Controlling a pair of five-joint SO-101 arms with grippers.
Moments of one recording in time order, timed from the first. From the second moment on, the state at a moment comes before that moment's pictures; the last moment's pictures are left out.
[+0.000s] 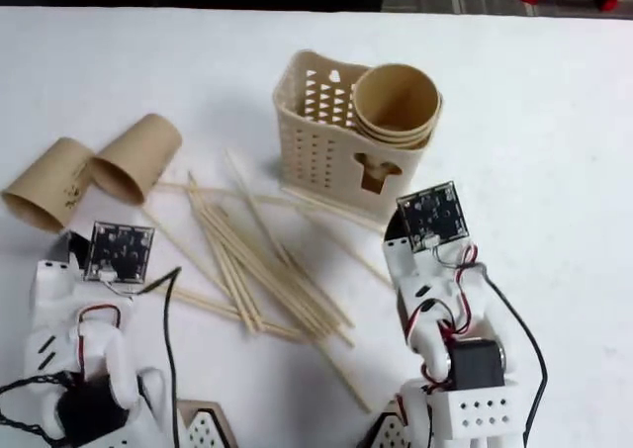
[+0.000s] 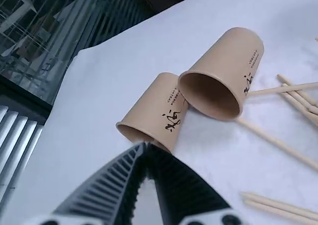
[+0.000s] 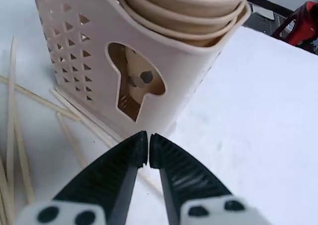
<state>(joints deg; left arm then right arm) -29.7 -104.2 77.4 62.9 -36.5 -9.8 -82.4 73.1 46.7 16.8</state>
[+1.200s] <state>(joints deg) -27.2 -0.9 15.3 53.5 -61.8 -11.3 -82.7 74.2 46.7 16.8</state>
